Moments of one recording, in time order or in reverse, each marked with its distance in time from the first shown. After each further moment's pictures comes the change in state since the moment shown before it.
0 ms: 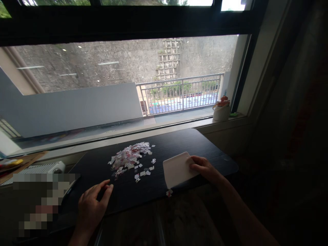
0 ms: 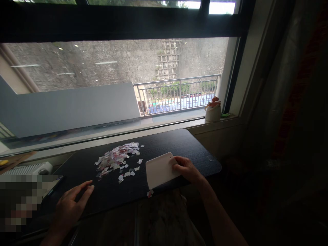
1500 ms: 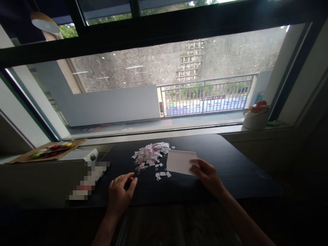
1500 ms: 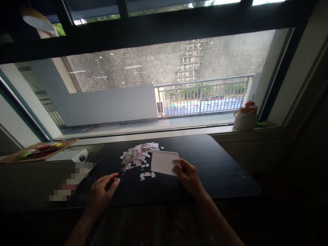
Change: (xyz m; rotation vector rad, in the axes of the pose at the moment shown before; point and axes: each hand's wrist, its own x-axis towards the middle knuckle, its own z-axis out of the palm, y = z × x) left_hand -0.006 0.003 0.004 -0.007 0.045 0.052; right_hand 0.025 -0.003 0.075 0.015 0.112 -0.094
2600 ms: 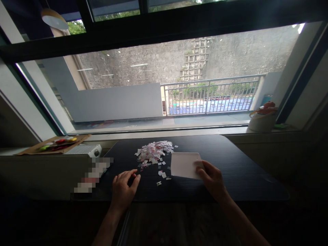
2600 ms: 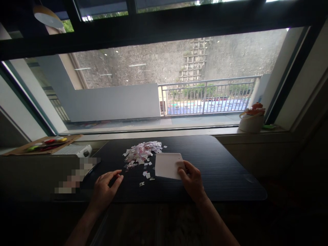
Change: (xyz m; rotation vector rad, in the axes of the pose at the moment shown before) left_hand -0.002 0.001 0.002 -0.005 -0.002 -0.007; right_hand -0.008 -0.006 0.006 -0.125 0.142 -0.022
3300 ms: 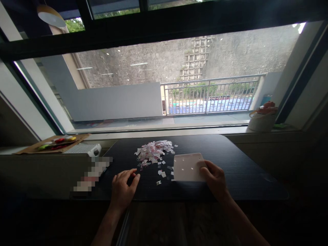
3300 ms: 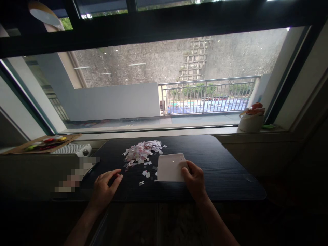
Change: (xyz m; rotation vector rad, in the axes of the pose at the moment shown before) left_hand 0.000 0.000 0.000 -0.008 -0.001 -0.007; right_hand -0.003 -0.002 -0.002 0.011 0.078 0.018
